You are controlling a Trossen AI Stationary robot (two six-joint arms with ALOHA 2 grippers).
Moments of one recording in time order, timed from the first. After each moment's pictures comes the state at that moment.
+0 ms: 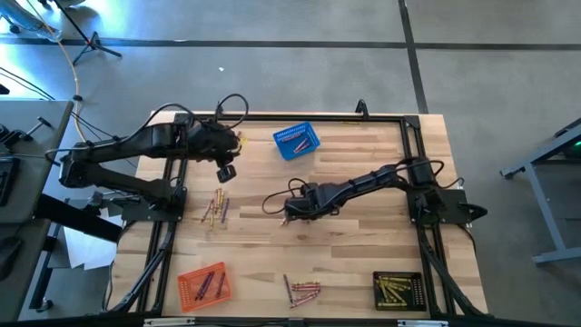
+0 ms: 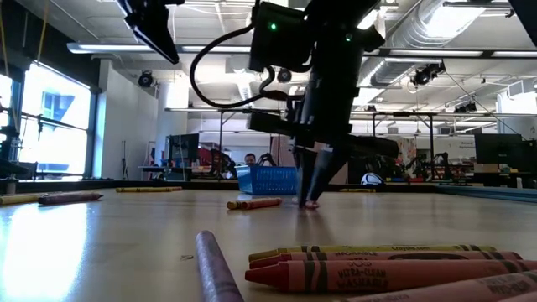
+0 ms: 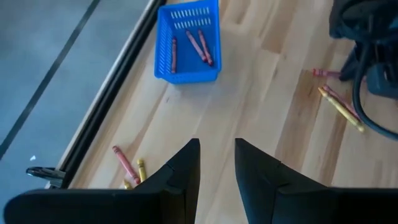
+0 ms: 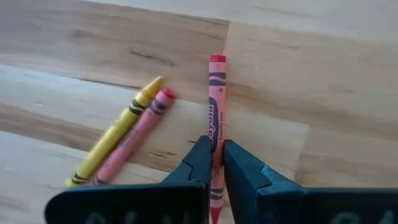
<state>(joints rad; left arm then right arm) 0.20 1.10 1.16 -0.95 -0.28 -0.05 0.12 2.07 1.41 -0.73 0.16 1.51</state>
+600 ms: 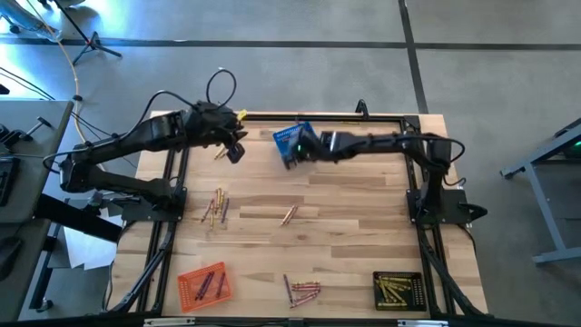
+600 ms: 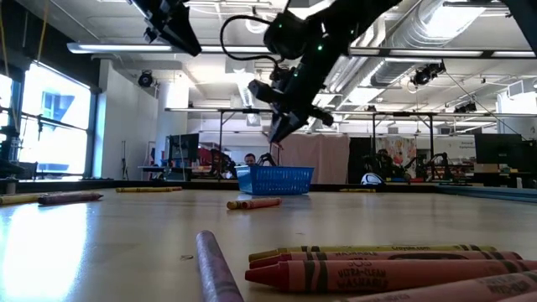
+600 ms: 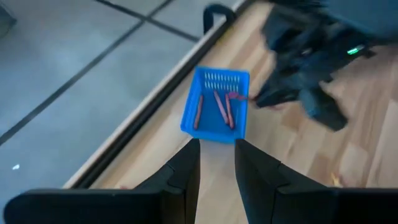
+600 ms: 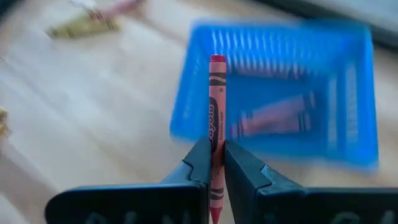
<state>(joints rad) 0.34 1.10 1.16 -0.72 -0.26 -0.10 -0.24 1.90 1.41 -0.43 0.30 0.67</state>
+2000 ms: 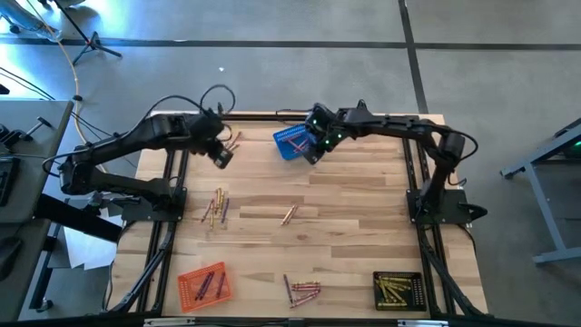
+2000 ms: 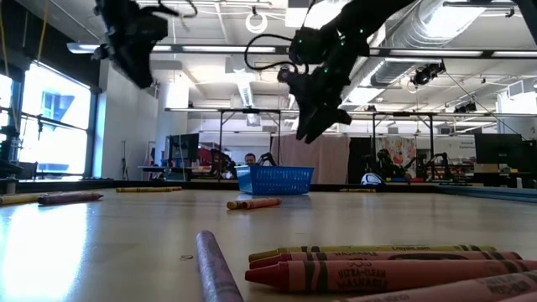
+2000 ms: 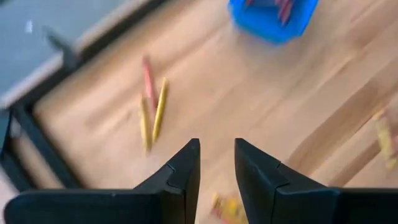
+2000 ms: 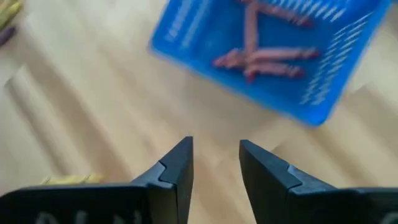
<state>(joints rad) 0.40 1.10 1.13 -1.14 -0.24 -0.41 -0.43 1.80 1.41 -0.72 -0.14 0.32</state>
